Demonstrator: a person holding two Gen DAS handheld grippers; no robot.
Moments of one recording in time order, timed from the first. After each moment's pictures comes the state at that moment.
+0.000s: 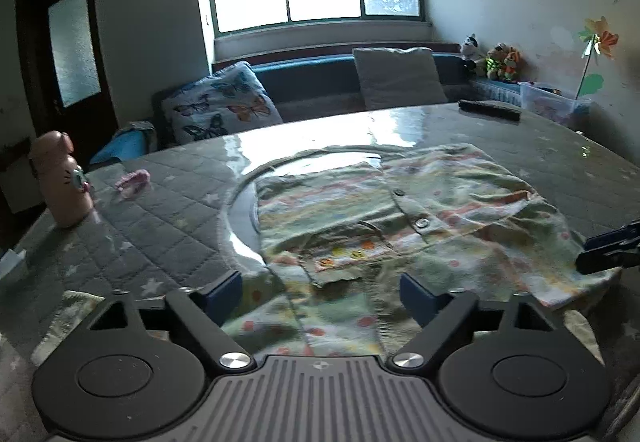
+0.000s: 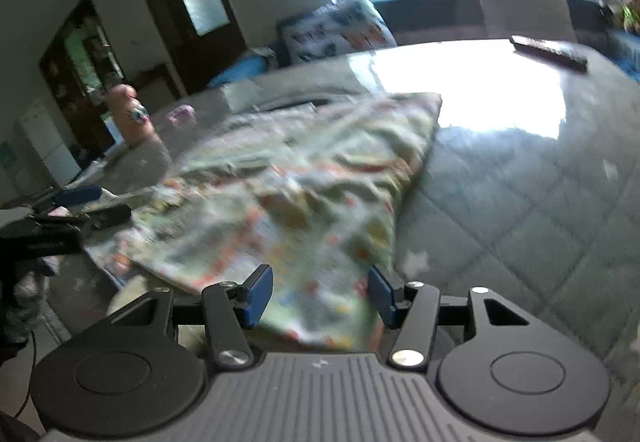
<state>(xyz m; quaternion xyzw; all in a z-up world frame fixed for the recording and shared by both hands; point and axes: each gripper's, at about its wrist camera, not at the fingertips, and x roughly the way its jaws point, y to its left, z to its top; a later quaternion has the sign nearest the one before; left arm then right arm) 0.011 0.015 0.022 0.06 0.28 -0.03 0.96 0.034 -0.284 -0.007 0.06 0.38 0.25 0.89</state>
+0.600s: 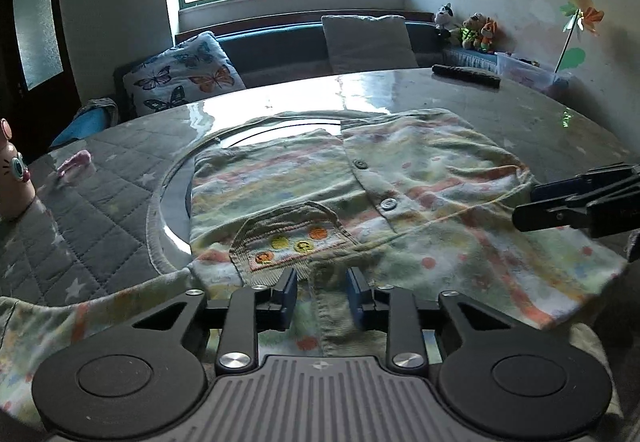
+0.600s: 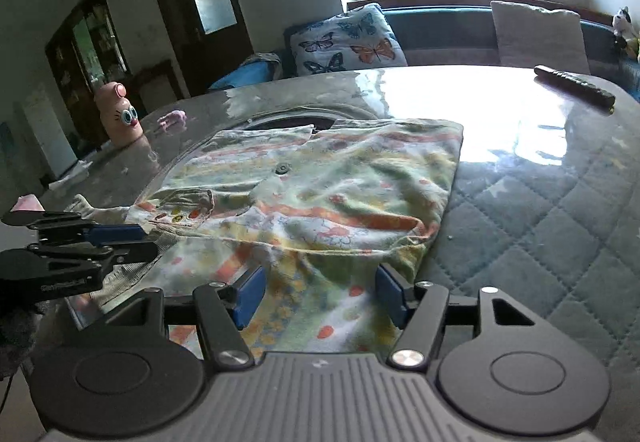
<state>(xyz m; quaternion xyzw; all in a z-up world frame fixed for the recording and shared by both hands) 0.058 -0.010 -0.006 0.06 0.32 -0.06 0.94 0.087 -0.253 -0.012 0.03 0.35 0.26 0.90</state>
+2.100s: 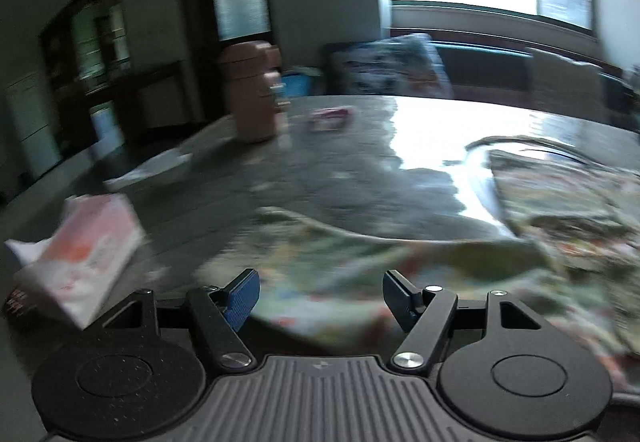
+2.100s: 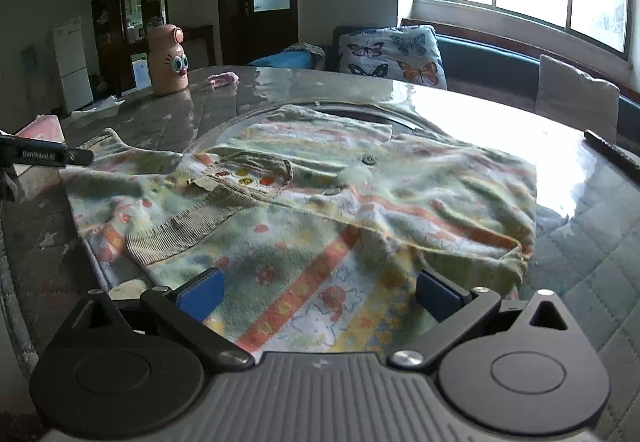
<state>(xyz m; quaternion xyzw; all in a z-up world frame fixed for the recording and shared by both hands) -0.004 0.146 0.006 -0.02 0.30 0.24 0.92 0.045 -0.185 -0.020 -0.09 0.31 0.29 0.90</state>
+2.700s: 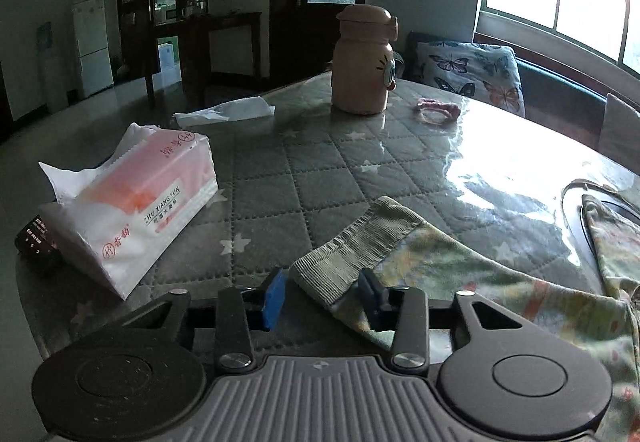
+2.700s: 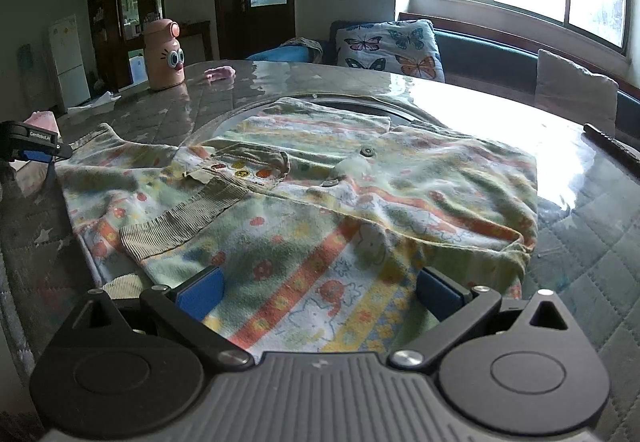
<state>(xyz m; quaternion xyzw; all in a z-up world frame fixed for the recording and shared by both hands) -0.008 0.217 -0.006 -0.13 0.31 0.31 0.89 0.046 -0.183 -0.024 -0.09 0.32 0.29 0.90</state>
